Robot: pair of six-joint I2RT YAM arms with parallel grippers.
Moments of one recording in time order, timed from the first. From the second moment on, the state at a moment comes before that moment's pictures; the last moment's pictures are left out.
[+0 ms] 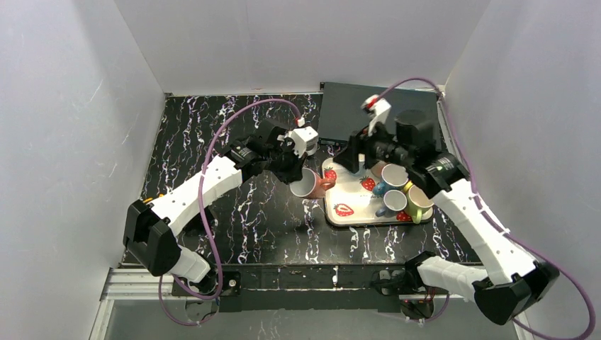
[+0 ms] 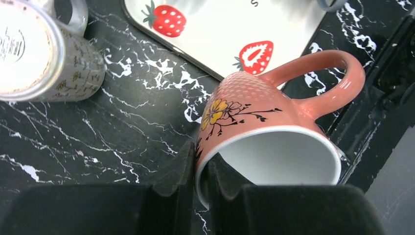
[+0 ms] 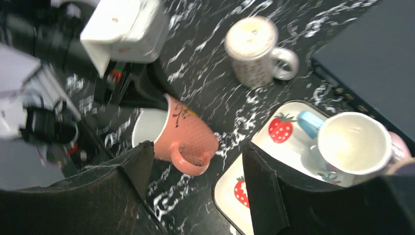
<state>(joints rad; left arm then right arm) -0.69 1.45 1.26 -0.62 0.29 0.09 0.48 1.05 1.20 -0.51 -0.41 0.21</state>
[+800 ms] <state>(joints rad) -0.70 1.48 1.32 -0.73 0.46 0.29 0.93 1.20 1.20 -0.77 -0.25 -0.39</state>
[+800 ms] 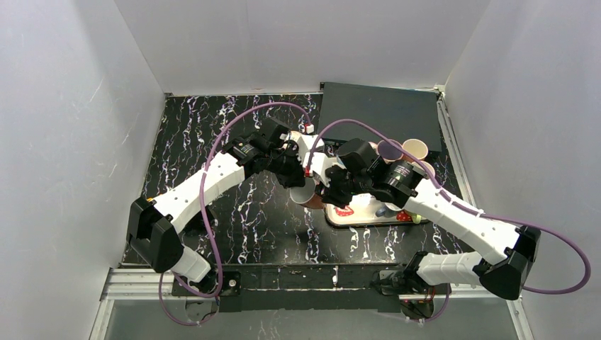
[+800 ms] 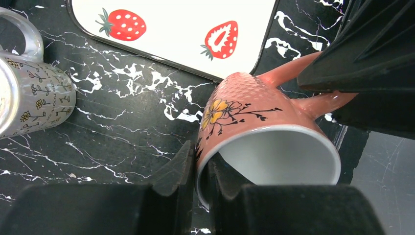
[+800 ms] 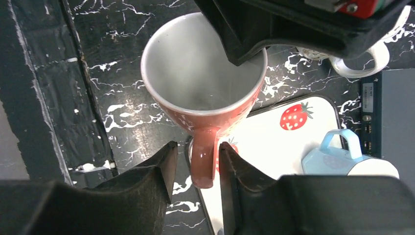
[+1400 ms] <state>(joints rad) -0.70 1.37 1.24 -0.55 0.41 0.06 0.94 1.08 1.06 -0.67 -0.05 -0.35</state>
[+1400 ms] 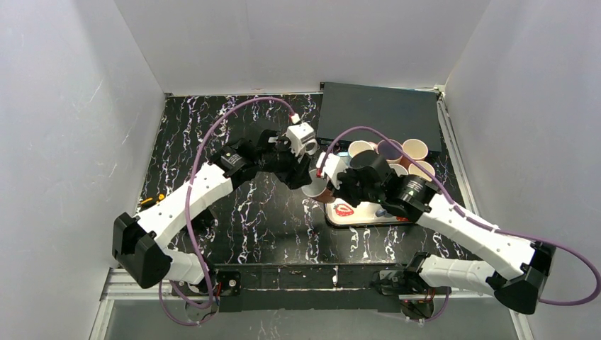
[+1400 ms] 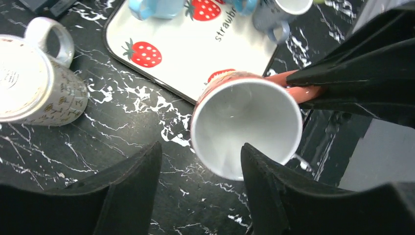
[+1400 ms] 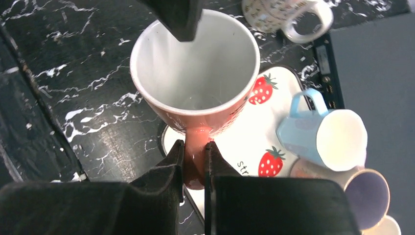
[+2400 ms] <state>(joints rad) -0.68 1.12 1.08 -0.43 -0.03 -0.28 0.94 1.07 0.67 -0.34 0.81 0.46</state>
